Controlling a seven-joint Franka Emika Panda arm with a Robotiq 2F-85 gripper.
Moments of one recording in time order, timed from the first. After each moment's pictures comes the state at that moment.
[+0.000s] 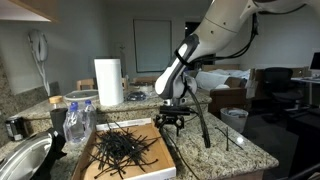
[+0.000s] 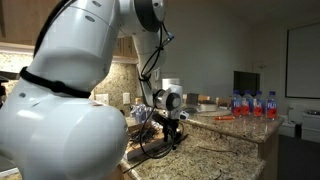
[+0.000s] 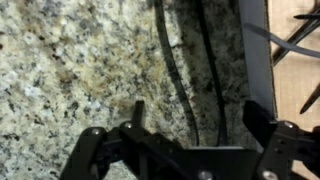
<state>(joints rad) 0.19 0.35 0.03 -2.20 0.19 2.54 0.50</state>
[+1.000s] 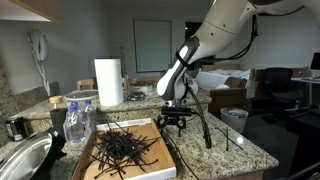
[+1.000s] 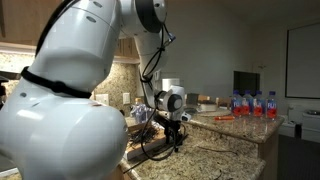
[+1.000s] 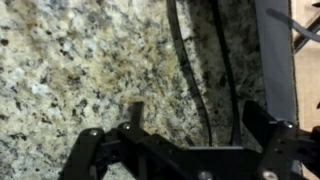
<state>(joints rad) 0.18 0.36 0.02 -2.20 0.19 2.55 0.50</state>
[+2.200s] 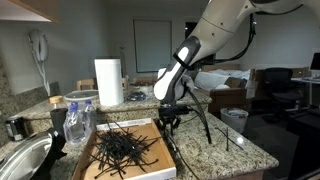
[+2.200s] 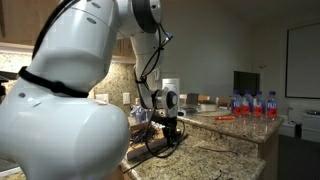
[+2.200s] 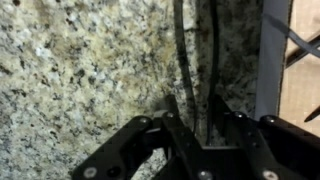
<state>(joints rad) 0.26 0.35 -0.02 -2.18 -0.02 2.54 0.56</state>
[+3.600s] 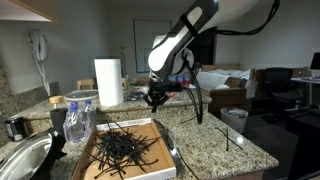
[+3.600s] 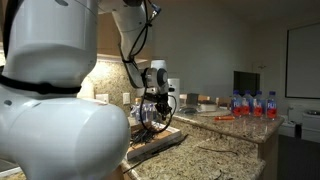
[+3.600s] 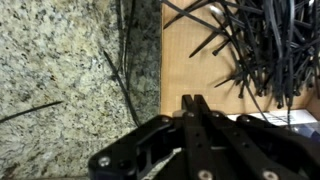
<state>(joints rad) 0.26 0.10 0.07 -2.21 -0.02 2.57 0.54</state>
